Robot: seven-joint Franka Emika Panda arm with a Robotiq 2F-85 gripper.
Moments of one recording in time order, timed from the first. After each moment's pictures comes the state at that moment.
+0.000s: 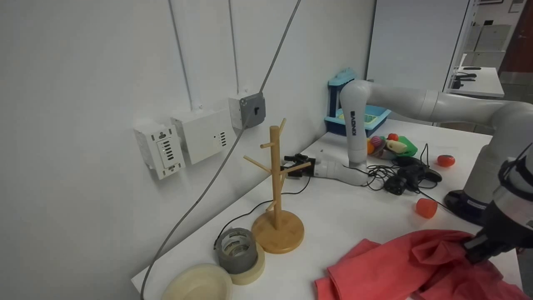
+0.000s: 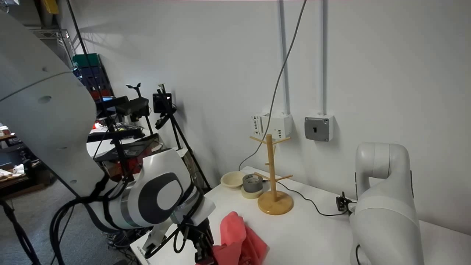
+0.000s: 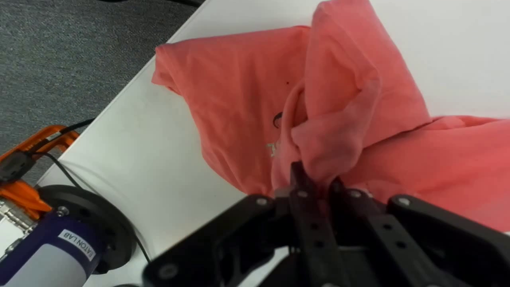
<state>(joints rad) 0.07 0.07 -0.10 -2.71 -0.76 2.86 1.19</state>
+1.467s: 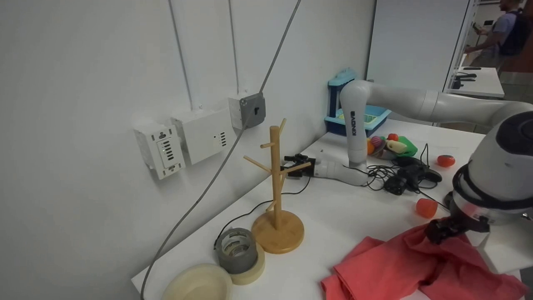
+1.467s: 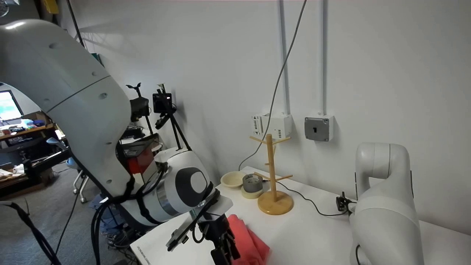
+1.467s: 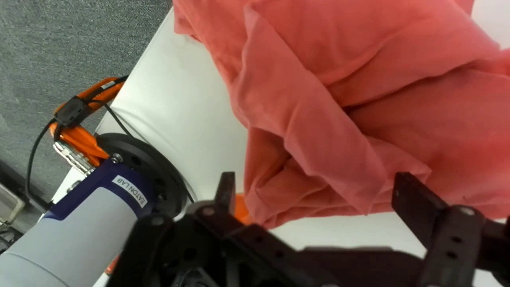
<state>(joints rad) 0.14 0.23 -0.16 -2.51 -0.99 2.67 1.46</state>
